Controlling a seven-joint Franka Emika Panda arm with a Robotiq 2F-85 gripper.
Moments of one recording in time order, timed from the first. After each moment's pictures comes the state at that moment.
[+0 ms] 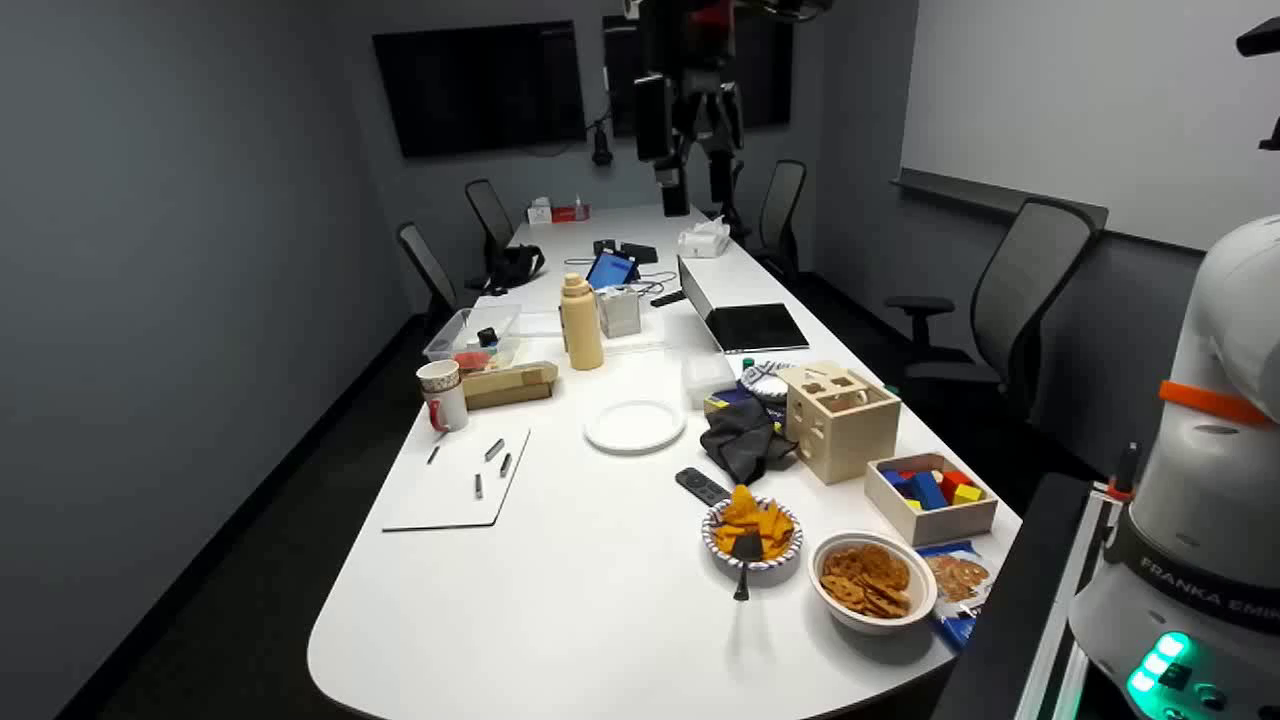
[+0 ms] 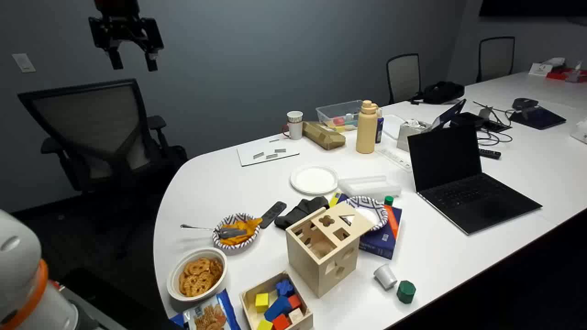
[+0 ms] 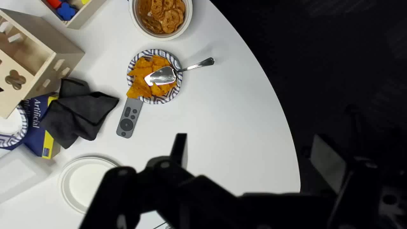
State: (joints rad) arm 0.16 -0.39 0.18 -2.08 0.10 1.65 0.08
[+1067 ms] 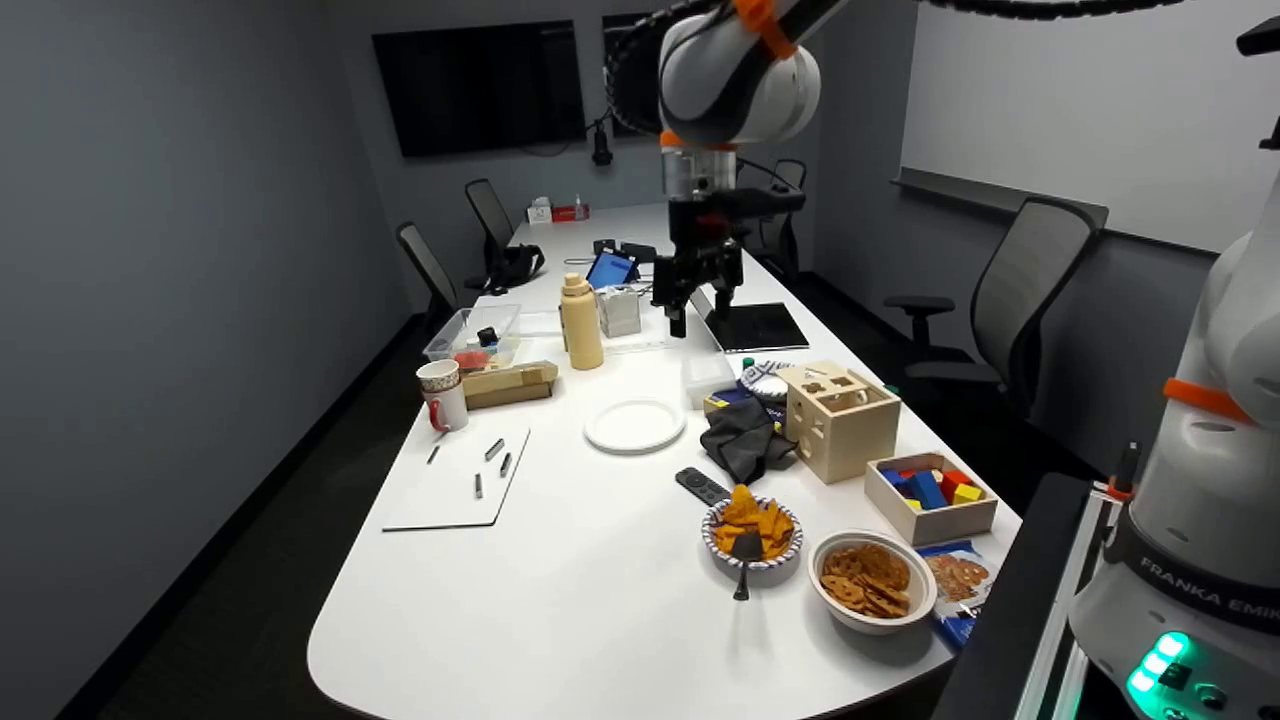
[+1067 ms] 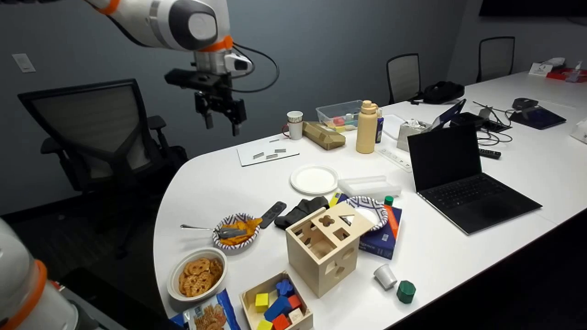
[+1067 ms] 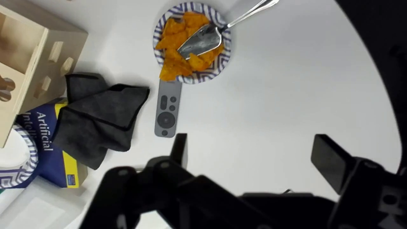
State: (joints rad) arm 0.04 -0.08 0.03 -2.27 0.09 2.18 -0.01
